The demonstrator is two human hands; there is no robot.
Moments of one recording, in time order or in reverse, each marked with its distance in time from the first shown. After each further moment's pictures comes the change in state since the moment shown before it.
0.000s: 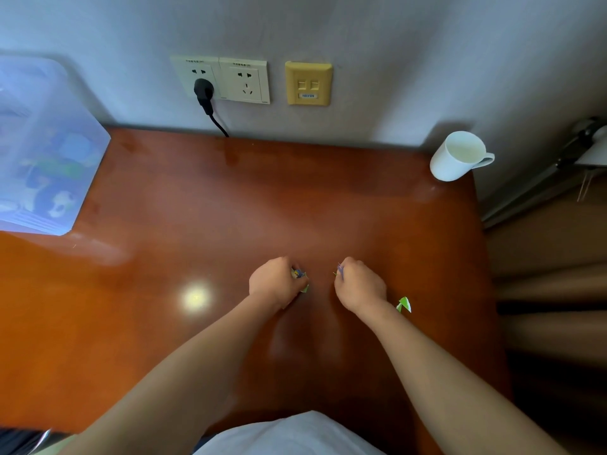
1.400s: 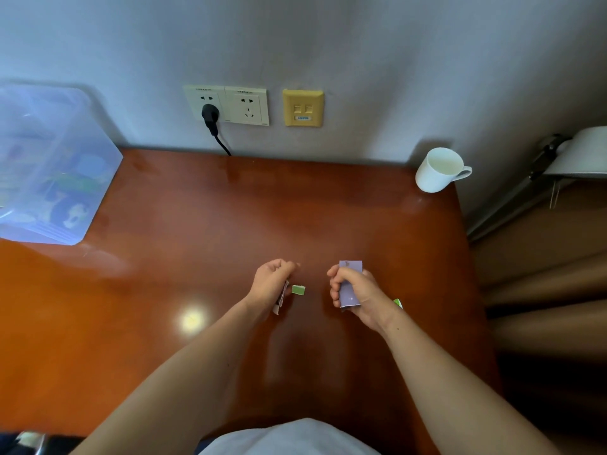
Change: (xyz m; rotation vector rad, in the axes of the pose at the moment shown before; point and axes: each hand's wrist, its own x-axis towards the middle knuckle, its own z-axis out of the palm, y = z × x) left_hand -0.026 -0.002 -0.011 -1.151 -0.094 -0.084; right_hand -0.037 0.003 -0.022 1.425 -0.258 0.157
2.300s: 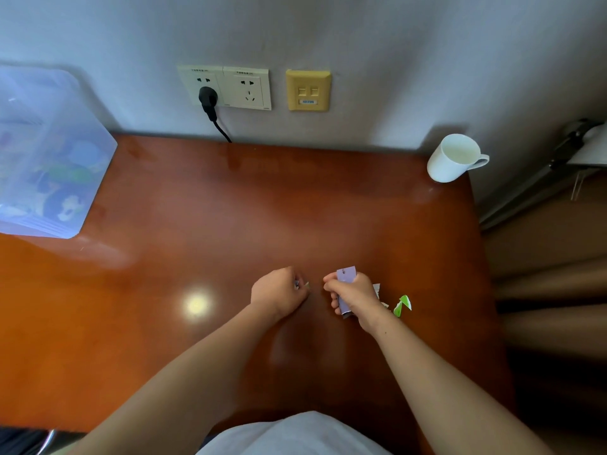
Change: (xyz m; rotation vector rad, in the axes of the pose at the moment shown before) left_hand 0.016 -0.021 0.000 1.202 0.025 0.148; right_hand 0.016 0.019 0.014 -0.292 0.165 0.125
